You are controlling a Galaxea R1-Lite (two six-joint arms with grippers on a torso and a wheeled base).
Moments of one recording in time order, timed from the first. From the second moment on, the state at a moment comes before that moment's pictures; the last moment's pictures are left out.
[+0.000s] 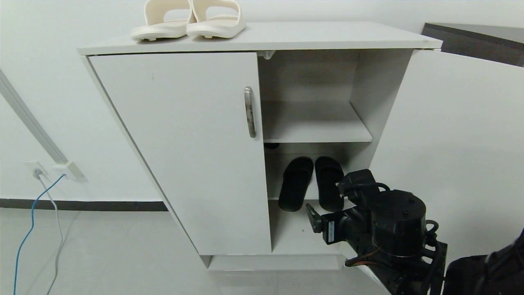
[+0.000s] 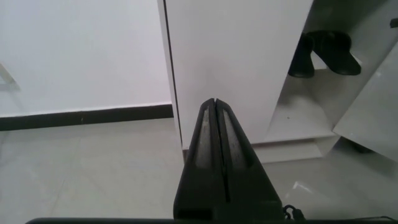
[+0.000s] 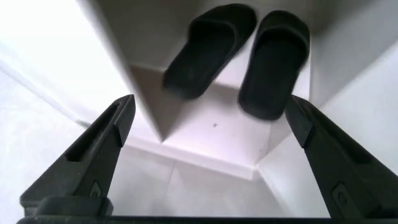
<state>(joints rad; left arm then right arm) 0.00 0.00 0.00 0.00 -0.05 0.03 0.87 1.86 -0.62 -1.03 -0.57 0.13</state>
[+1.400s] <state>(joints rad) 0.00 0.00 0.00 0.00 -0.05 0.03 0.87 1.85 -0.60 -1.04 -0.57 0.13</state>
